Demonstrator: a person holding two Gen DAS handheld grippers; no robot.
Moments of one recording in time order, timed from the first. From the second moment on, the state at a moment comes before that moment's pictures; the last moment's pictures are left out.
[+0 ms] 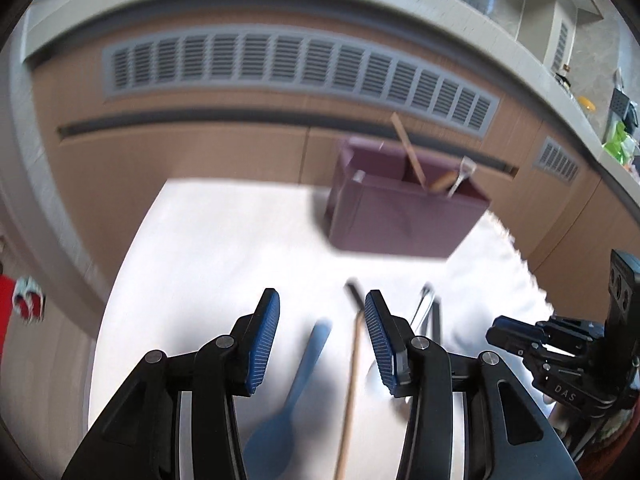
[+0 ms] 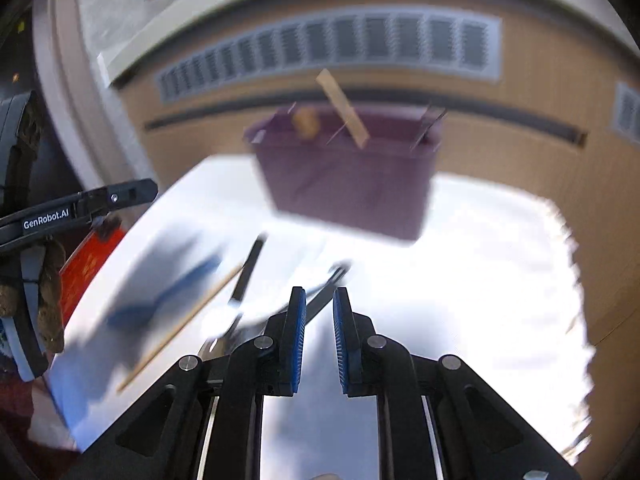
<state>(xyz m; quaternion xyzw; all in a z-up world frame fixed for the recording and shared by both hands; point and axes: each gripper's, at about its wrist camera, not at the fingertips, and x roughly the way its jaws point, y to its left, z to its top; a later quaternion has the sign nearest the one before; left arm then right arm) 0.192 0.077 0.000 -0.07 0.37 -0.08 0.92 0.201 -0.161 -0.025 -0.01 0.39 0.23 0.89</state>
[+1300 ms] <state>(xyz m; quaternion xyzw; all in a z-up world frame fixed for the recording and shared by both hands) 0.157 0.106 -0.056 -0.05 0.46 -0.08 0.88 0.237 -0.125 -0.059 -0.04 0.46 0.17 0.87</state>
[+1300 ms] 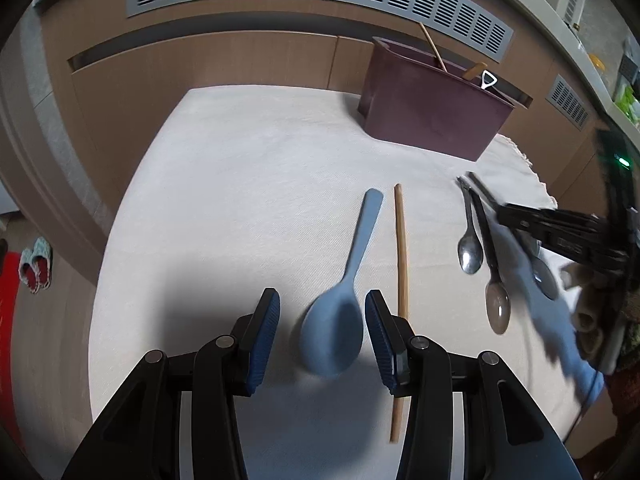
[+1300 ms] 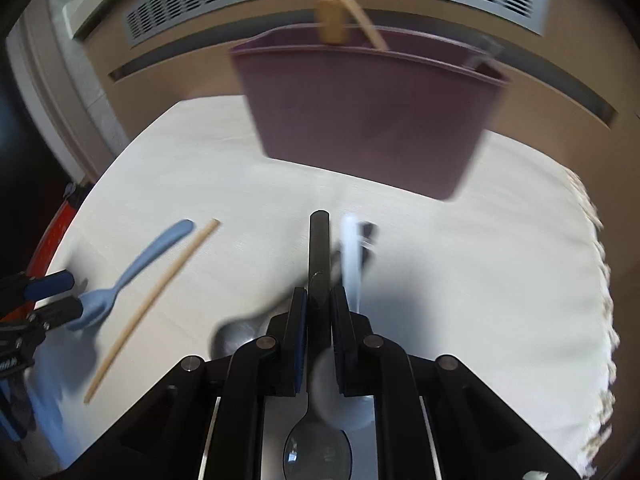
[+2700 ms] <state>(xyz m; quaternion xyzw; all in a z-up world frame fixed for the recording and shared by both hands) 0.198 0.022 -0.021 -0.01 0.45 -0.15 0.88 0.152 -0.205 -0.027 0.06 0.40 0.14 0.91</state>
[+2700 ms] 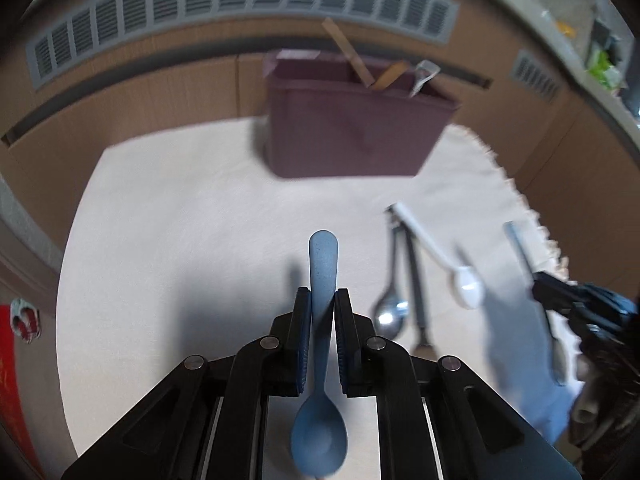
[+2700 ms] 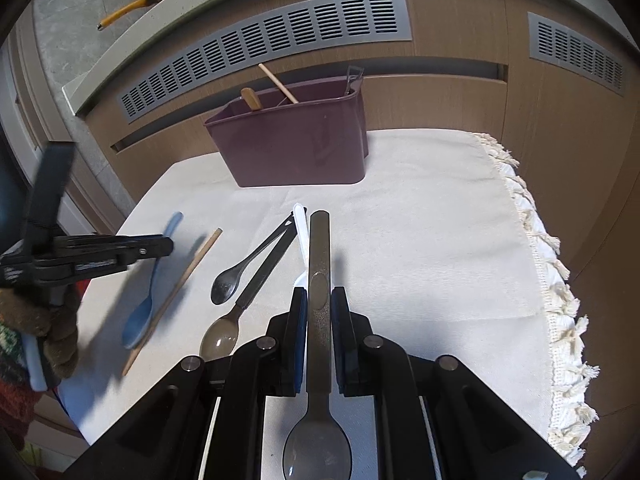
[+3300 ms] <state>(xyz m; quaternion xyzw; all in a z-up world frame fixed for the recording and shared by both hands) 0.174 0.012 0.151 -0.06 0.24 -0.22 0.94 0.161 -0.228 0.077 0.06 0.28 0.14 0.95</state>
